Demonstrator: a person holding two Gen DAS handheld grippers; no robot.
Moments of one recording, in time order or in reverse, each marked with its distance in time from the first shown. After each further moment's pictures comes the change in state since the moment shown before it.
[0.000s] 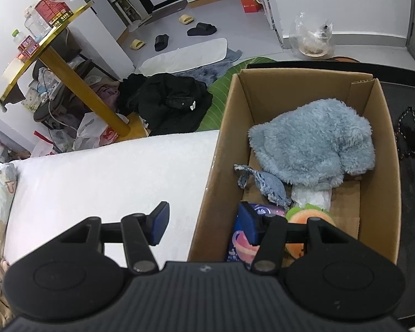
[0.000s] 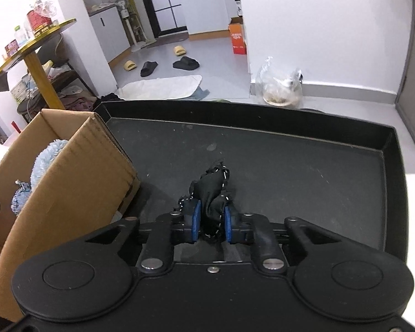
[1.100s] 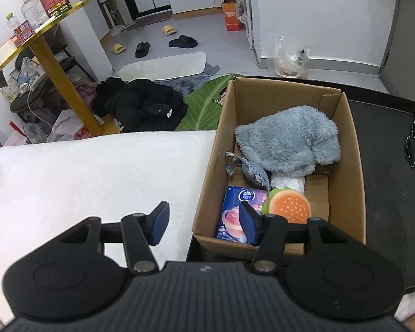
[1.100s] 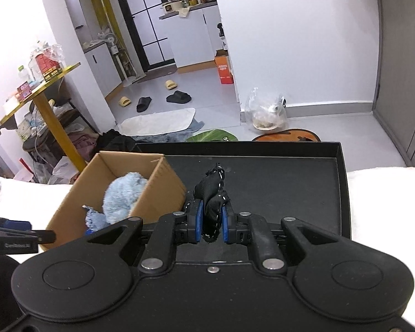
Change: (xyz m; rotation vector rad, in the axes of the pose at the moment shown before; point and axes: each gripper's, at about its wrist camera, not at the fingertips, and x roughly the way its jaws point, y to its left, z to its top) left arm -0.029 0.036 -0.032 -0.072 -0.072 -0.180; right arm -0.109 0.036 -0.005 0.086 -0.131 -0.031
